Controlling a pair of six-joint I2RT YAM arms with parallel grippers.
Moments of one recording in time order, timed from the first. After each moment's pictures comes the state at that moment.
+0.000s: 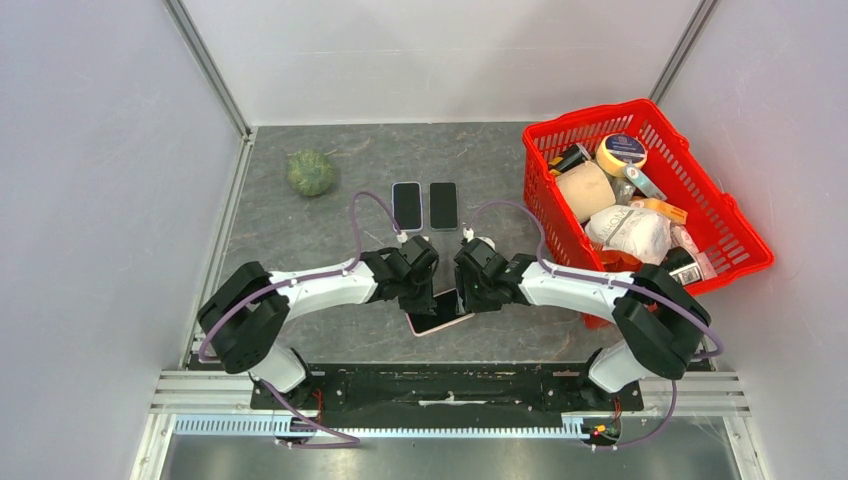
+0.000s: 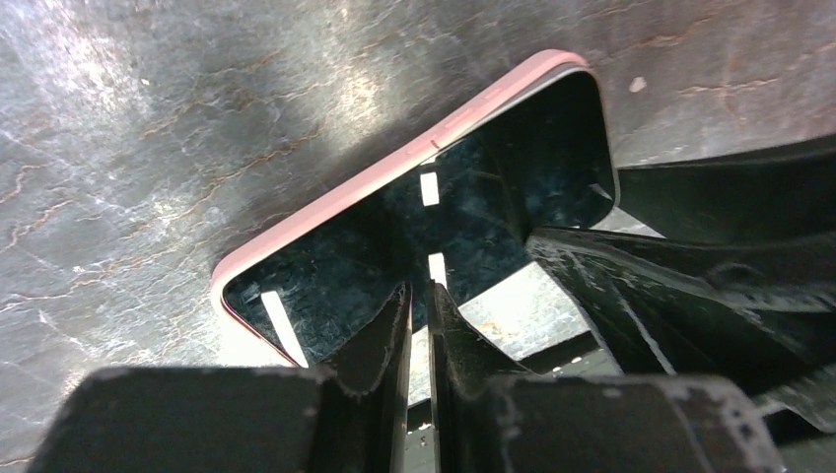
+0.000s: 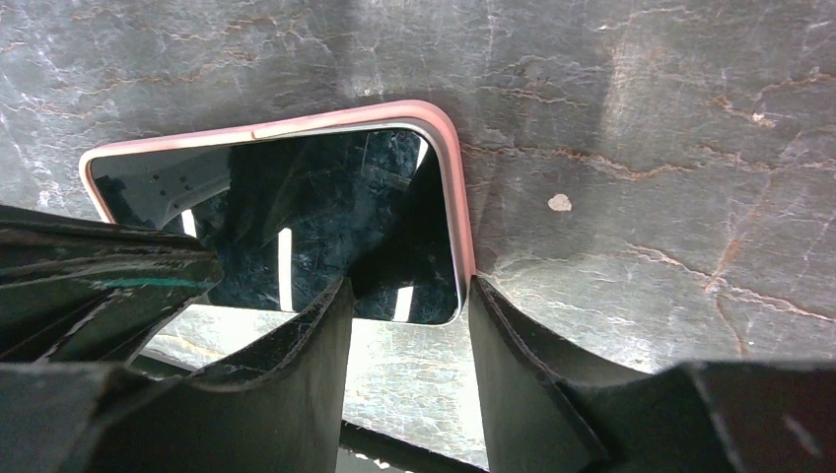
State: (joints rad) left arm -0.89 1.54 0.86 -0.39 0.05 -0.88; right arm 0.87 1.52 0.81 -0.40 0.05 0.71
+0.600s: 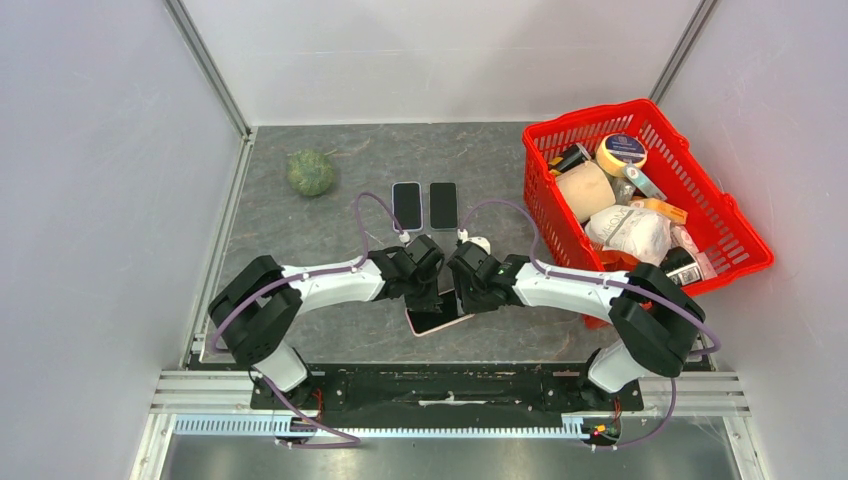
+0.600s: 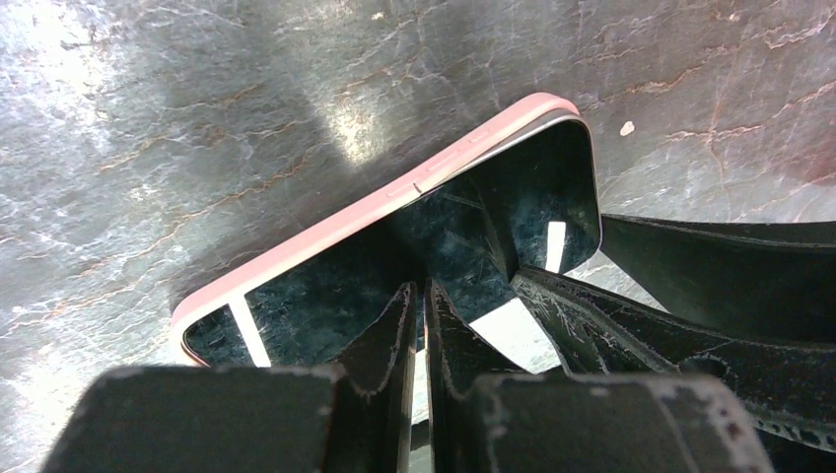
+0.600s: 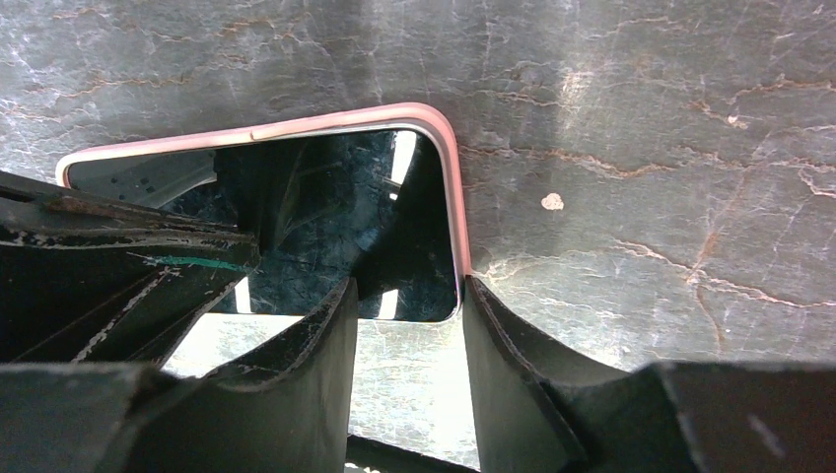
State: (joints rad) left arm -0.90 1.61 0.88 -0.34 0.04 -0.94; right arm 0.92 1.55 0.85 -0.45 0.14 0.70
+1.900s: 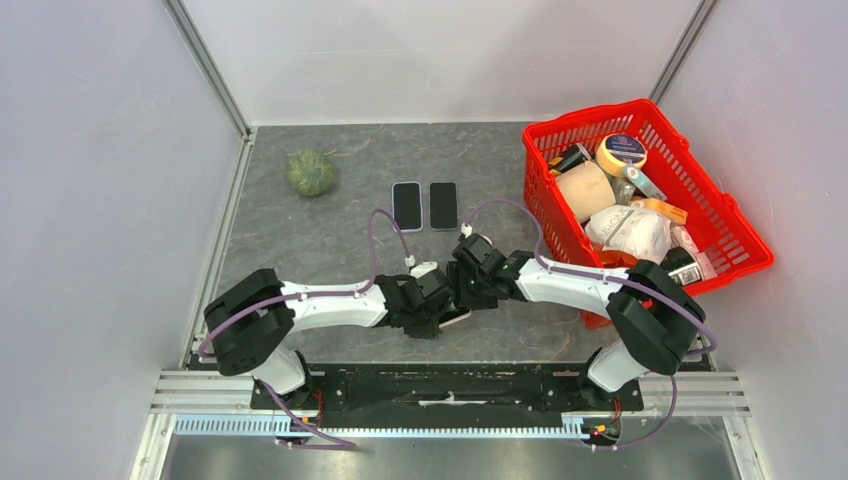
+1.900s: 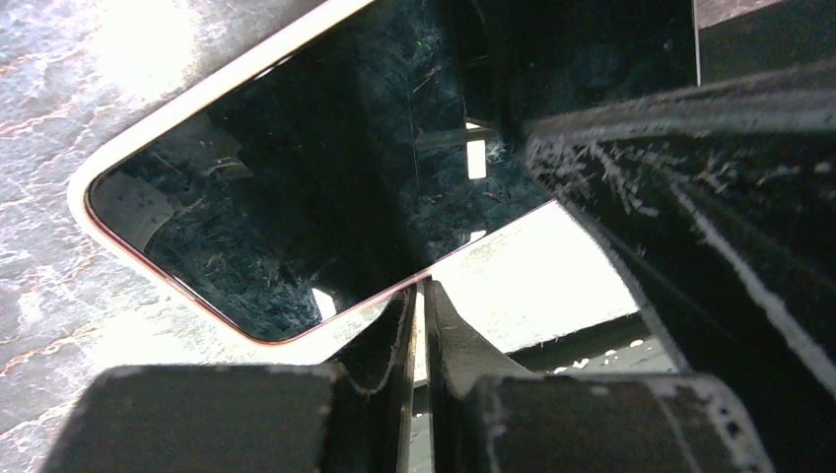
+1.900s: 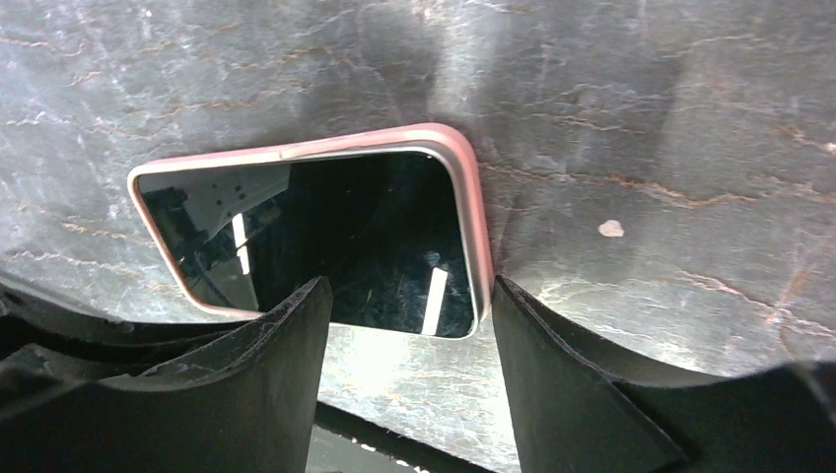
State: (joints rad) left arm -1.09 1.56 0.81 -0.42 -0.09 -1.01; right arm 0.86 1.55 0.84 -0.37 0.00 0.75
